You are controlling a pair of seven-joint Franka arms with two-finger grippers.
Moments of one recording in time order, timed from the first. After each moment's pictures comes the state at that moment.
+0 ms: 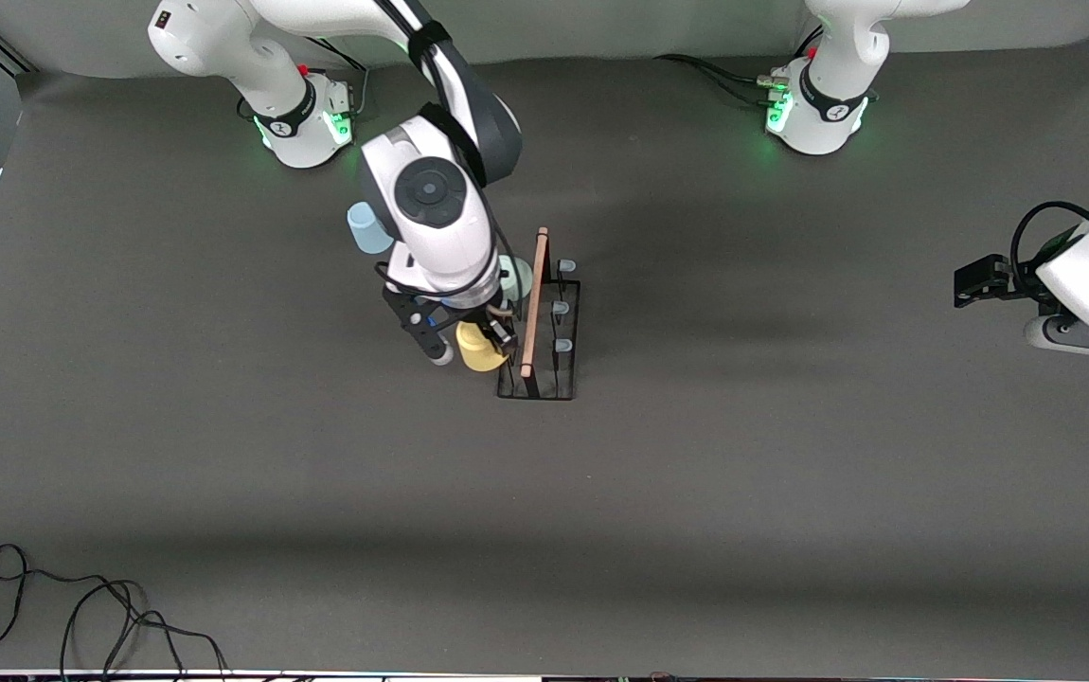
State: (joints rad) left arm 0.01 0.08 -0.03 -1.66 0.03 1.64 0.16; right arm 1.11 0.50 -0.50 -1.63 0.26 2.09 1.47
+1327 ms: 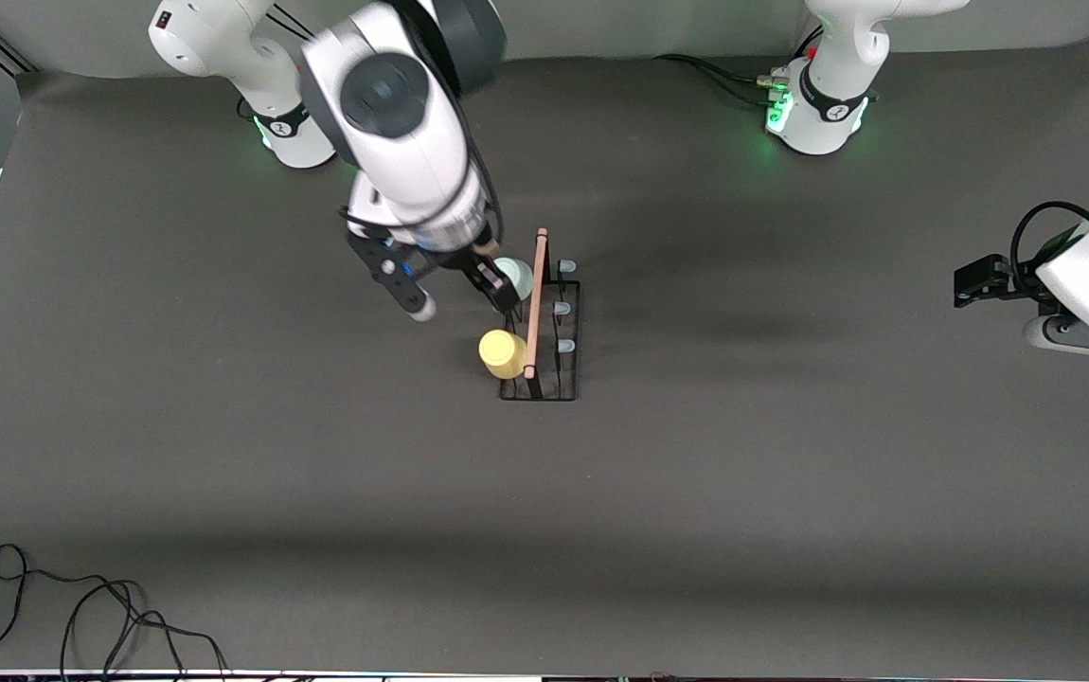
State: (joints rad) left arm 0.01 0.08 -0.03 -1.66 0.03 1.64 0.16; right arm 1.11 0.40 -0.59 -1.32 0.28 1.64 1.36
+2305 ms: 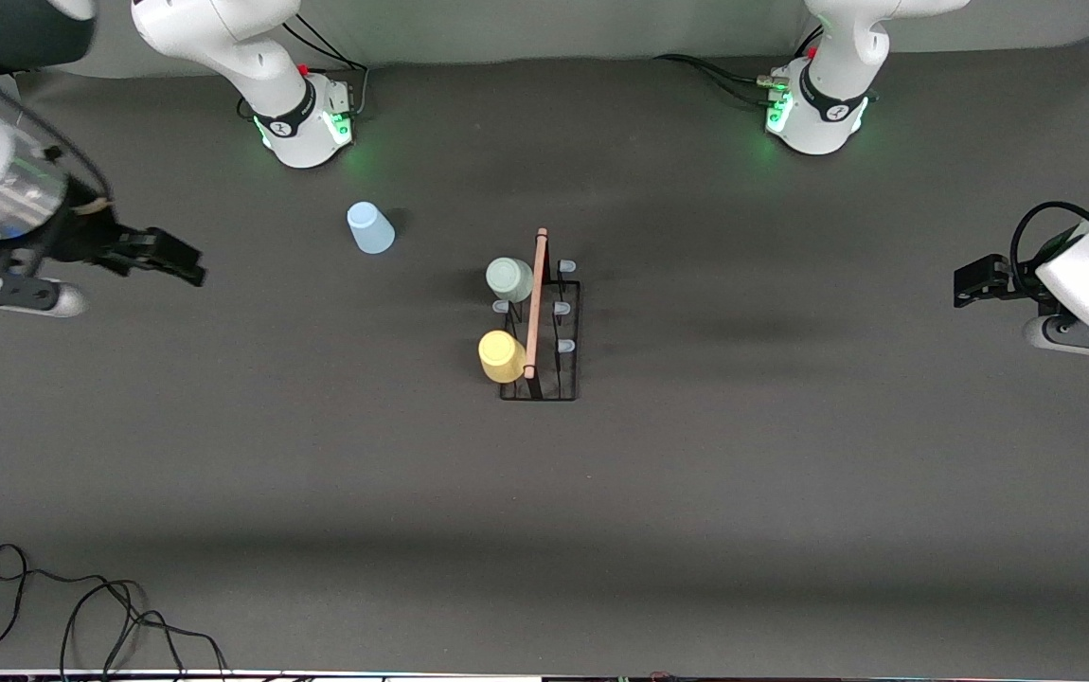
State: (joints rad) left arm 0.01 0.08 -0.03 -1.66 0.03 1.64 0.16; right arm 0.29 0.03 -0.18 -1.55 0.05 1.52 0.26
